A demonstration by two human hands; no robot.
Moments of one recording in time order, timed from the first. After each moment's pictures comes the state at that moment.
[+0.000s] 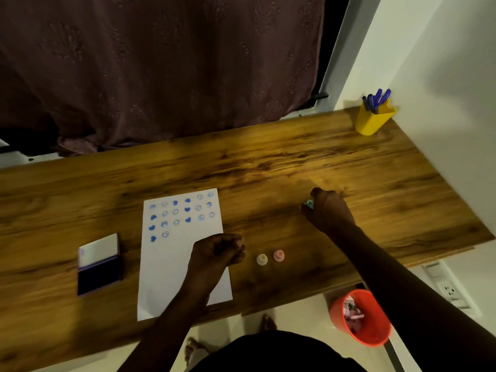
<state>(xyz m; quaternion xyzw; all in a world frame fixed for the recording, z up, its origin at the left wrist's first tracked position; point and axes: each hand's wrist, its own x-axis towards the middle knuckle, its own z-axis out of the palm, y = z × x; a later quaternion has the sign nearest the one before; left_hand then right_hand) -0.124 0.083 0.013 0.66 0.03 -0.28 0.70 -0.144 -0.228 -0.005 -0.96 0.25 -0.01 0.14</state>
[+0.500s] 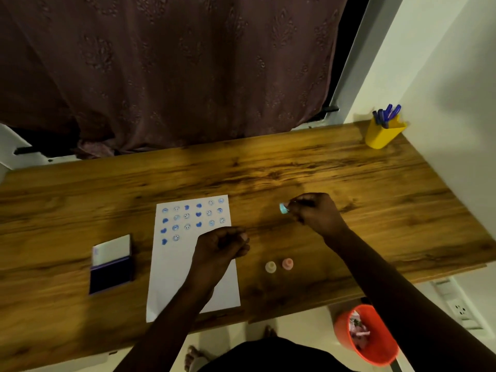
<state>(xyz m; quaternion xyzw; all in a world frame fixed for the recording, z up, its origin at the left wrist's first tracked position) -0.108 0.086 0.036 0.67 -0.02 -0.24 0.70 -0.128 -0.172 0.045 -0.77 0.29 -0.02 0.57</state>
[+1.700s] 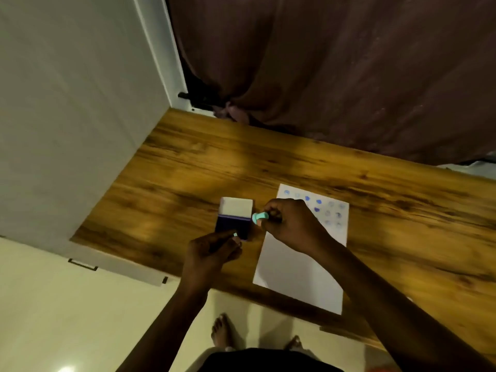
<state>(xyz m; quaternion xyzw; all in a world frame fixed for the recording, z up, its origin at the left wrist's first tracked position) -0.133 0.344 0.021 0.65 0.16 -0.06 0.74 -0.044 0.138 0.051 -0.92 -0.11 0.10 0.36</state>
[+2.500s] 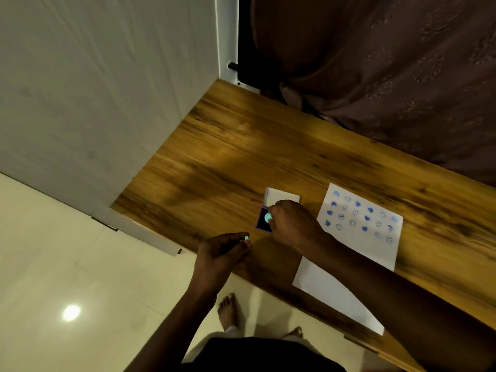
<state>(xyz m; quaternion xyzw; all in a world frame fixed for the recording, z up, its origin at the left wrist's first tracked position) -0.145 0.416 -0.008 0.64 0.22 -0.06 0.73 -0.009 0.252 -0.004 -0.96 -0.24 0.17 0.00</state>
